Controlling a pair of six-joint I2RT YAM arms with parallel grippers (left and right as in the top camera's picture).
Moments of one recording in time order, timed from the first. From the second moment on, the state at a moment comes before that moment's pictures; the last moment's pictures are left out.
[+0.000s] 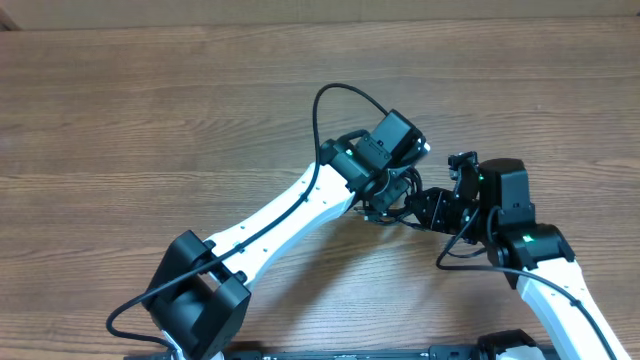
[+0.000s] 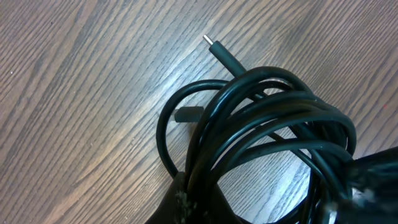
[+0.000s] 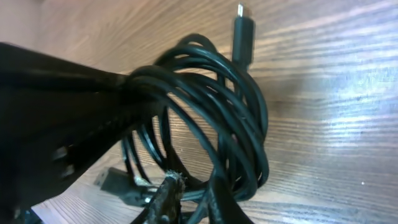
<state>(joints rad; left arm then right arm) -0.80 1.86 1.52 -0.76 -0.01 0.05 0.17 1.10 0.68 -0.49 -0.50 0.49</state>
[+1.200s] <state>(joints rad) -0.81 1.81 1.57 -0.80 0.13 0.02 0.19 1.22 0.71 -0.72 -0.18 0.76</state>
